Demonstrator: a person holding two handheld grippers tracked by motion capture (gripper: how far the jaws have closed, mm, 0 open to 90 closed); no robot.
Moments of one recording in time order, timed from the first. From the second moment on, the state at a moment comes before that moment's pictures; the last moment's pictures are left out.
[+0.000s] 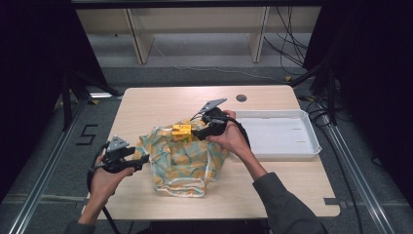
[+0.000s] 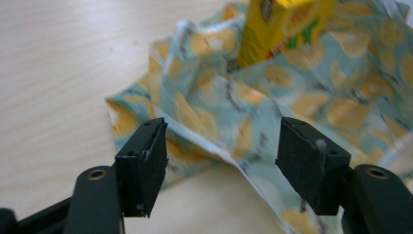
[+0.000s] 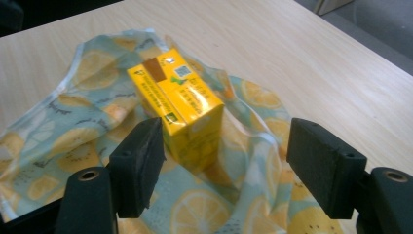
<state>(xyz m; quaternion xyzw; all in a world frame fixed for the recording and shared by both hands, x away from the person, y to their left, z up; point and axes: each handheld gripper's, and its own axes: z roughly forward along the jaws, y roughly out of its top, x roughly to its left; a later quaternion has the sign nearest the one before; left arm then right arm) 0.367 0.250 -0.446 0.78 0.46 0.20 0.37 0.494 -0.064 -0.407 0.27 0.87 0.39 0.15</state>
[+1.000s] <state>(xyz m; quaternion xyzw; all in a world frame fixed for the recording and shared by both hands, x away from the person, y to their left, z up) 0.289 0.226 -0.490 0.81 0.43 0.18 0.35 0.511 -0.023 -0.421 0.18 0.91 0.37 0.09</state>
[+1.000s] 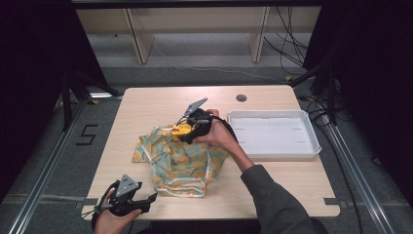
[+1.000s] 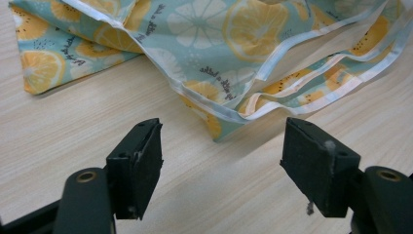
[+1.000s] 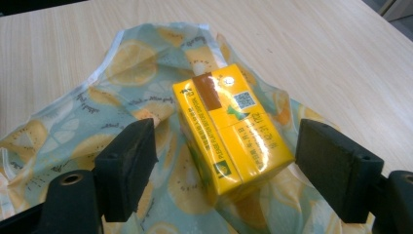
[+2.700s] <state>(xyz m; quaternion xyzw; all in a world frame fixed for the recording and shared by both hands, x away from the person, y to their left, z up) 0.291 0.224 -0.499 0.80 0.44 0.17 0.37 0.528 -0.012 -0.444 0.14 0.92 0.37 0.08</state>
